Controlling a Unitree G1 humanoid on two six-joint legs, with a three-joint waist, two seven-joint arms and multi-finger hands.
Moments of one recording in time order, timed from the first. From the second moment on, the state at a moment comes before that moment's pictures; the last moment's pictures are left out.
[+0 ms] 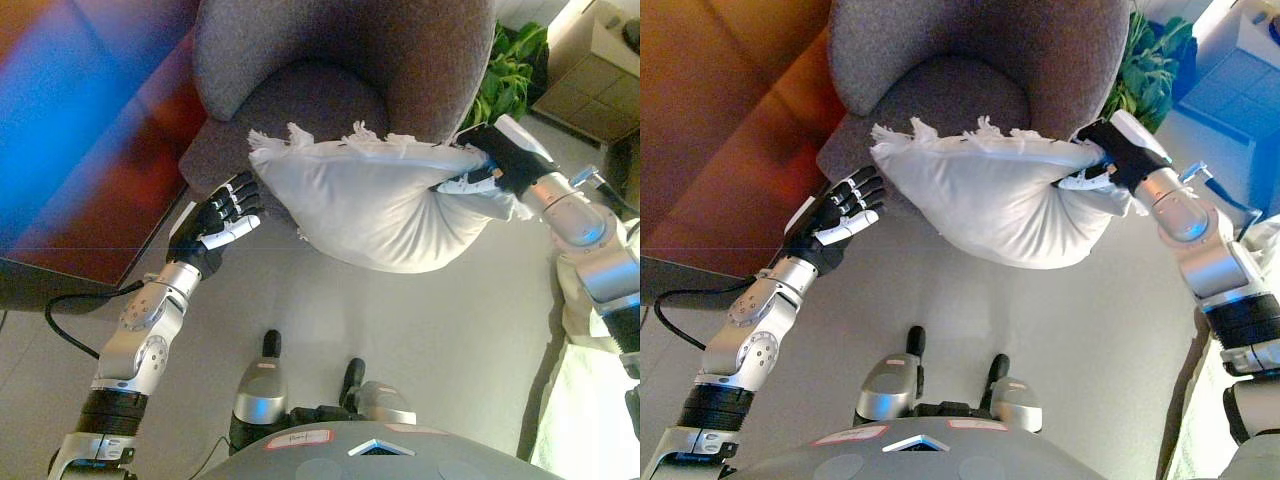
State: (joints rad) left arm 0.06 0.55 -0.05 -0.01 -0.67 0.06 -0.19; right arm -0.45 -0.97 0.32 0.21 0.01 0.06 0.18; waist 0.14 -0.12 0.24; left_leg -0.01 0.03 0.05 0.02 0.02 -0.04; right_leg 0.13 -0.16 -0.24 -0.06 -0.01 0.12
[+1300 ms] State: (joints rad) left arm 0.04 0.69 -0.12 0.01 -0.74 0.08 -0.27; right arm -1.11 -0.94 0.74 0.88 -0.06 0.05 0.01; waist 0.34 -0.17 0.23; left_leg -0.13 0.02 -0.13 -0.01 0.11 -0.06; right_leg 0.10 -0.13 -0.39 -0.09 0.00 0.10
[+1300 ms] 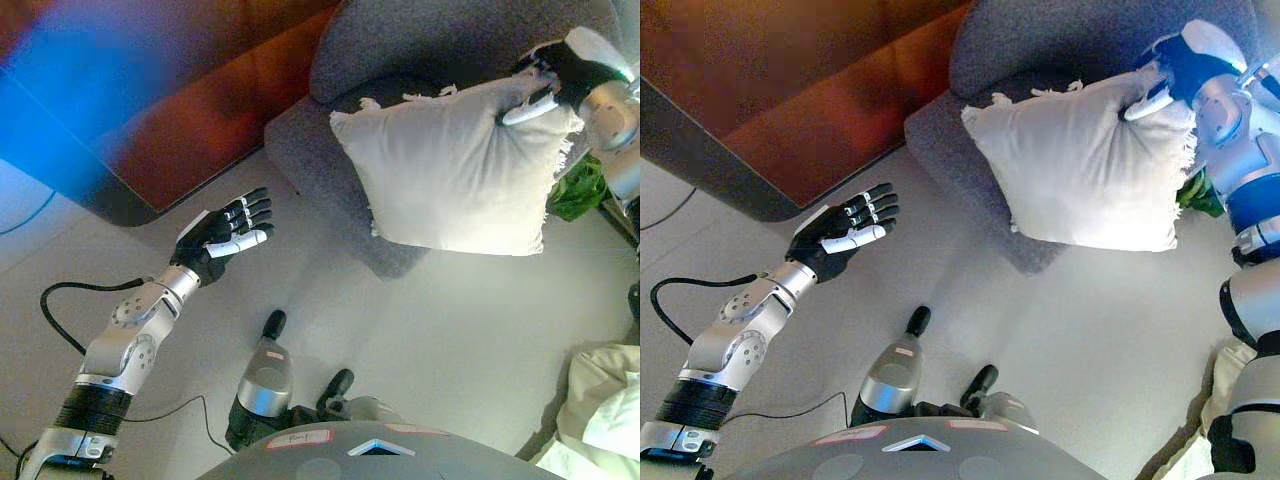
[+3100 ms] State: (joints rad) left arm 0.14 0.48 -0.07 0.12 -0.66 -0.05 -0.16; right arm -0.03 -0.48 0.19 0.30 0.11 0.10 -0.08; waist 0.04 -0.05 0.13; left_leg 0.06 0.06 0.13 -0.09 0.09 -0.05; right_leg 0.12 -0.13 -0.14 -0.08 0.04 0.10
